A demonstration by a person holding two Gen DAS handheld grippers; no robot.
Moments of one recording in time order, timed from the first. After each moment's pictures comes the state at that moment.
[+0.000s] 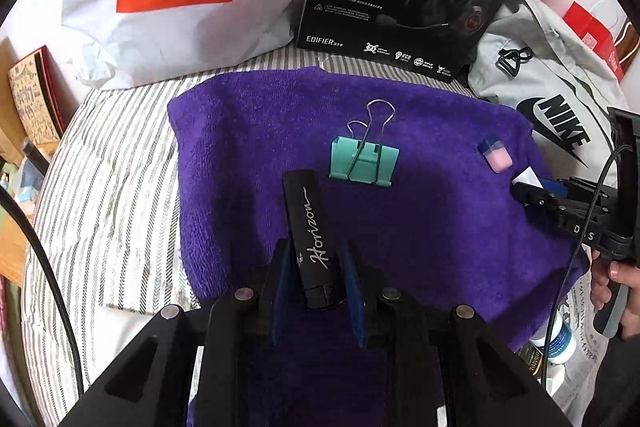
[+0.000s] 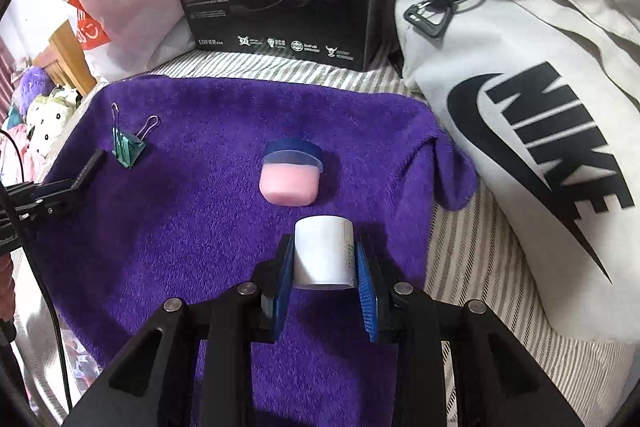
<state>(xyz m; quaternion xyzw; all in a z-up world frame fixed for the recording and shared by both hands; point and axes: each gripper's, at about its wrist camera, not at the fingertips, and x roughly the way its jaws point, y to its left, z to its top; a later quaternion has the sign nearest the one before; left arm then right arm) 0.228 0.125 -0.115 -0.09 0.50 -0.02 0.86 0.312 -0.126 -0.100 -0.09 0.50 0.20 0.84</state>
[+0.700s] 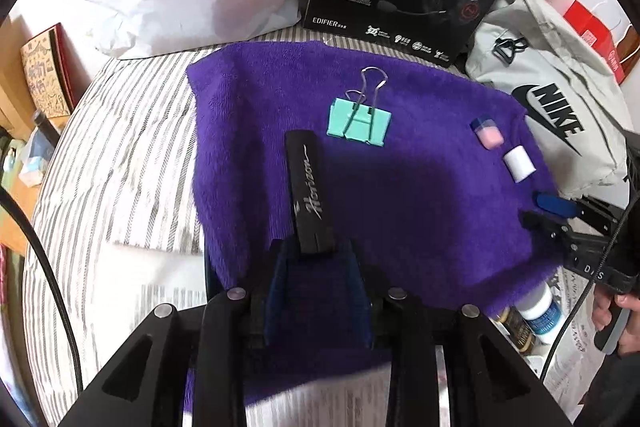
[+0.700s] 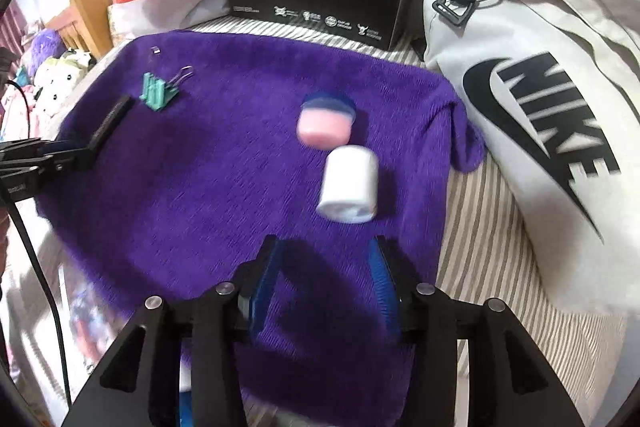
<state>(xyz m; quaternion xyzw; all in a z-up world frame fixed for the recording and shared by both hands) 0.196 0.119 -0.101 -0.11 0.51 -0.01 0.85 0.271 -0.129 -0.097 -0.14 0.50 0.22 0.82</state>
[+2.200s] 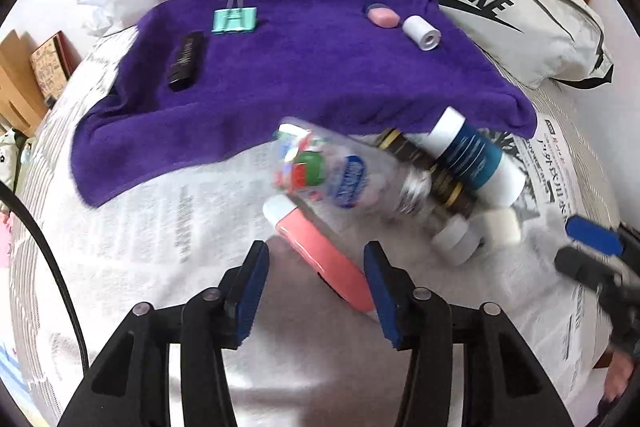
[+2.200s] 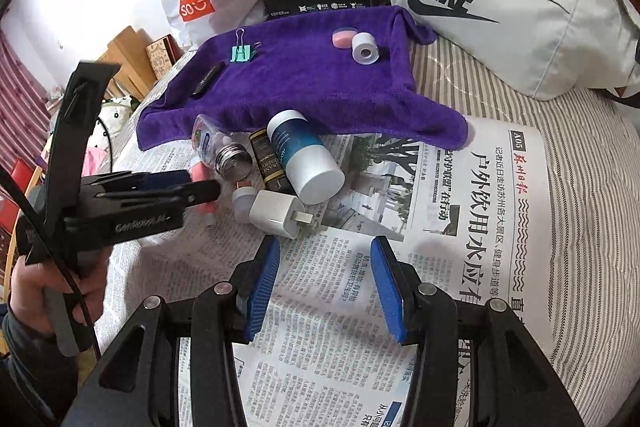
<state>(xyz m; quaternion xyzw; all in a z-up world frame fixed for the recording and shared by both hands) 0.085 -0.001 -0.114 -0.04 0.54 0.01 0.84 0.088 -0.215 -0.077 0.00 0.49 0.24 0.84</state>
